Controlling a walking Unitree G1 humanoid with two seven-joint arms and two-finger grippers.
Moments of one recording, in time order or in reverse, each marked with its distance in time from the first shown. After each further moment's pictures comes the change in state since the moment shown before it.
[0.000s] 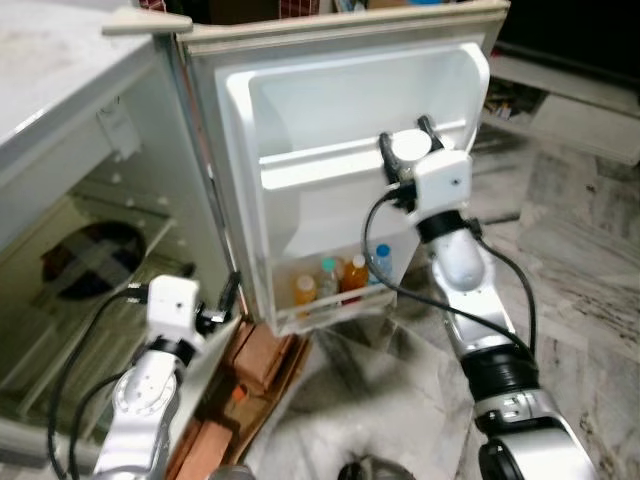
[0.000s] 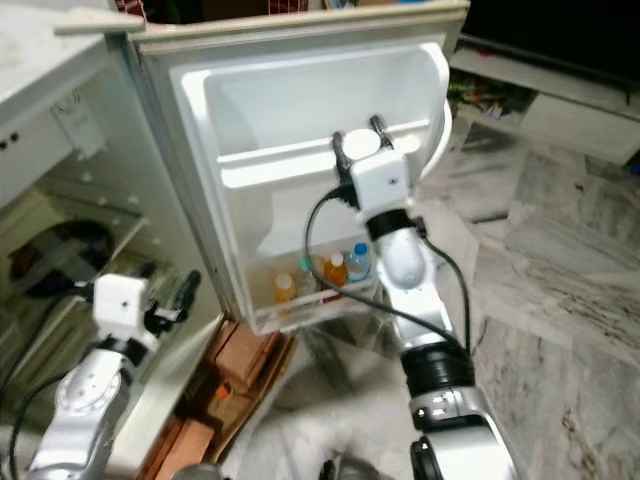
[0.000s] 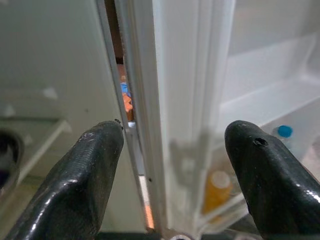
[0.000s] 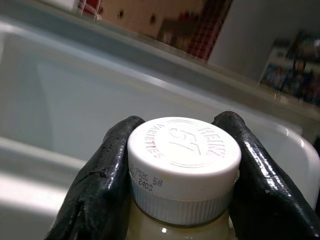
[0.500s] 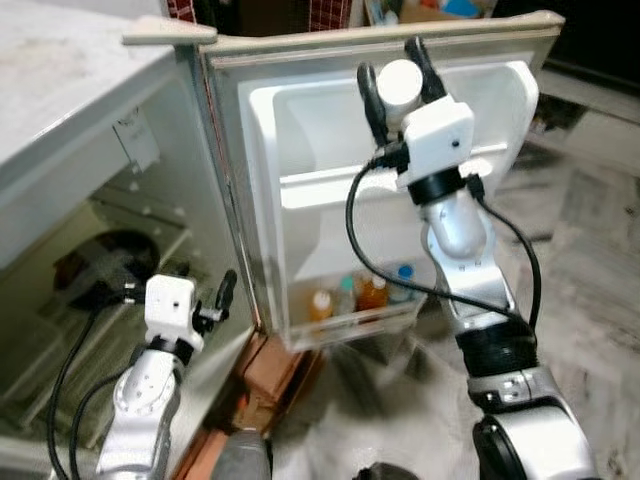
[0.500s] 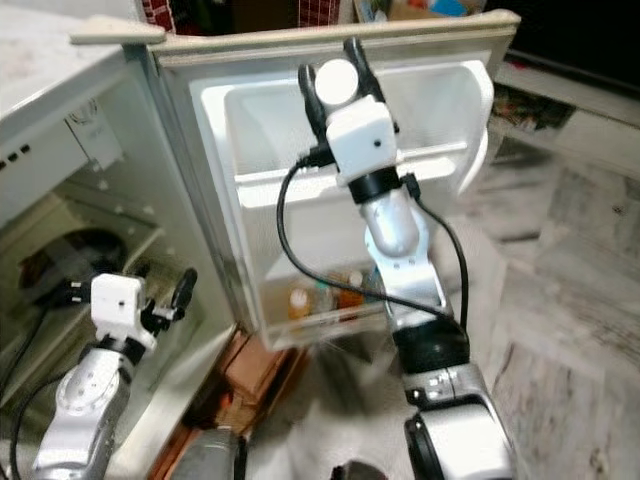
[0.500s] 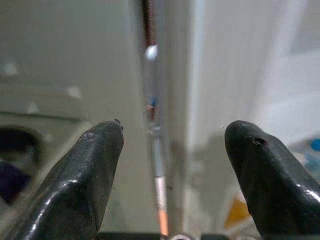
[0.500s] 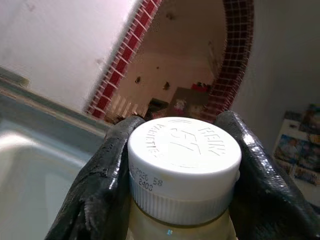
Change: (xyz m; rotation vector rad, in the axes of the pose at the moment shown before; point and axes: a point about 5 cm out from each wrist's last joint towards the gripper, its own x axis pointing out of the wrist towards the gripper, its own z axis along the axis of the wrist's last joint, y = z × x) left arm 0.001 -0.006 -0.001 -0.018 -0.002 0.000; right arm 0.022 -0.005 0.050 -0.081 -0.221 0.012
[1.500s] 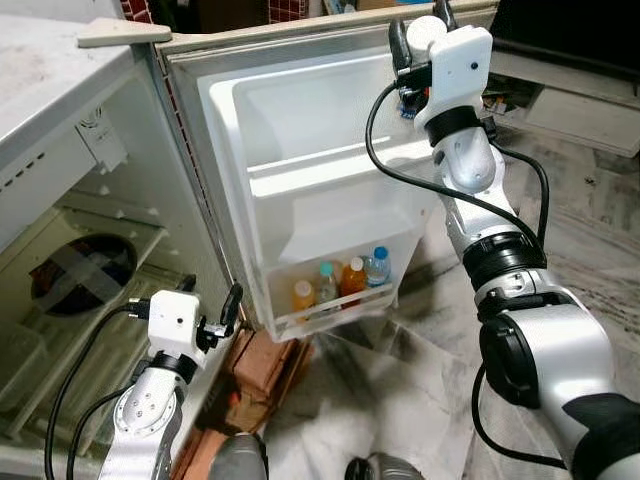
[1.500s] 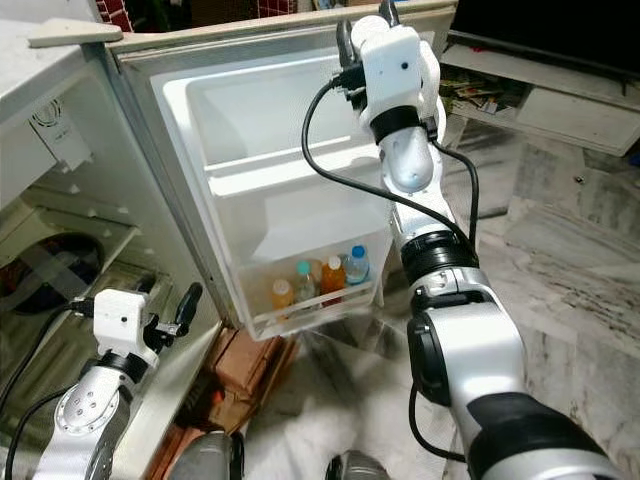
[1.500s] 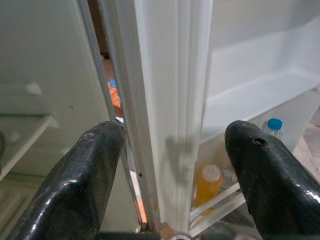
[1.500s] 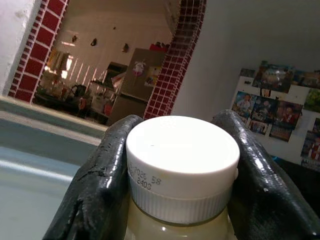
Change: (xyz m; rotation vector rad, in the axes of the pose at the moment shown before) left arm -0.019 -0.002 0.000 0.012 0.024 -0.002; right arm 0.054 -0.035 -0.036 0.042 0.125 -0.100
